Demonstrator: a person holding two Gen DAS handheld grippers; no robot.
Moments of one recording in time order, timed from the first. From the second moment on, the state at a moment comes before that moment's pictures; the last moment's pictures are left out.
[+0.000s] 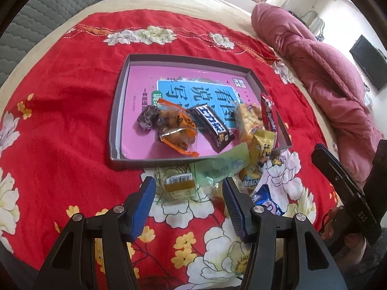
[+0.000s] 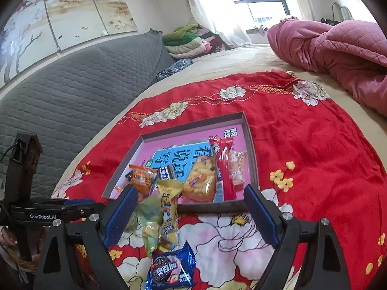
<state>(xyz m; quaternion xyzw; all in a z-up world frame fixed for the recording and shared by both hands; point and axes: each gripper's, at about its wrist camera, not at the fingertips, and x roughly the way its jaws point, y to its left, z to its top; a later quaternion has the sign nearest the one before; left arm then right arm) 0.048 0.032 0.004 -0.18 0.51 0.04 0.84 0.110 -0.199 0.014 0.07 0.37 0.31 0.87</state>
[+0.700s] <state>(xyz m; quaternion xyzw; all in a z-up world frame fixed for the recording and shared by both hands) 0.045 0.028 -0.020 -0.19 0.54 0.03 0.82 0.081 -0.173 -0.013 0.00 0.44 0.32 0.84</state>
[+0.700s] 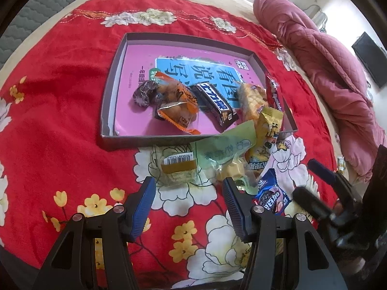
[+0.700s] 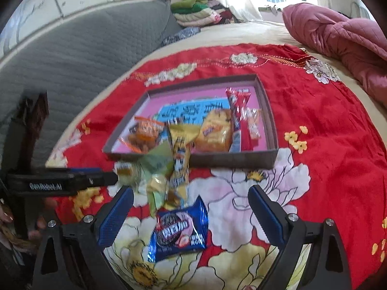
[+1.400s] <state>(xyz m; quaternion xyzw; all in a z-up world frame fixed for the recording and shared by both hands) 0.046 0.029 -0.037 -0.20 0.55 0.03 0.81 0.062 -0.137 -0.052 -0.11 0.49 0.33 0.80</state>
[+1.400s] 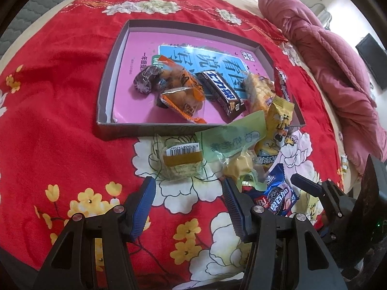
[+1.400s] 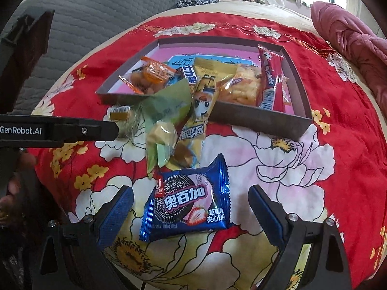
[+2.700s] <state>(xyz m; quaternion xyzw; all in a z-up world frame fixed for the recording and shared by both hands) 0.069 0.040 -0.066 -0.23 0.55 0.07 0.80 0.084 -0.157 -0.058 -0.09 0.51 0.28 0.81</state>
